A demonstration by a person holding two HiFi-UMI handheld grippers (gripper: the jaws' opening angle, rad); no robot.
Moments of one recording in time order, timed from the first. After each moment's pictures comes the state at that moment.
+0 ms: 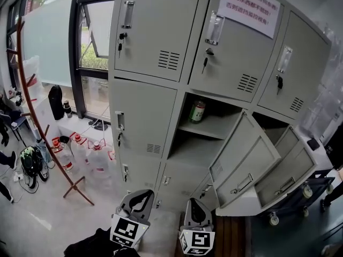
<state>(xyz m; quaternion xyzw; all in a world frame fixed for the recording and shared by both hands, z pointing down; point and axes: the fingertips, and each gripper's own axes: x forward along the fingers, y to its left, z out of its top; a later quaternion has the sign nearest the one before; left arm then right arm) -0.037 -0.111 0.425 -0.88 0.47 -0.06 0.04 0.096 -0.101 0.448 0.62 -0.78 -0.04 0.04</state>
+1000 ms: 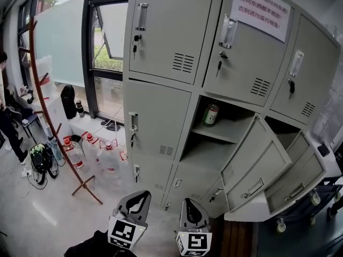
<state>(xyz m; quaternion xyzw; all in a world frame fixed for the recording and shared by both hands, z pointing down) -0.079 -0.101 0.424 -0.85 0.52 -0.06 0.04 0.043 -0.102 0.442 0.56 -0.82 -0.04 0.03</state>
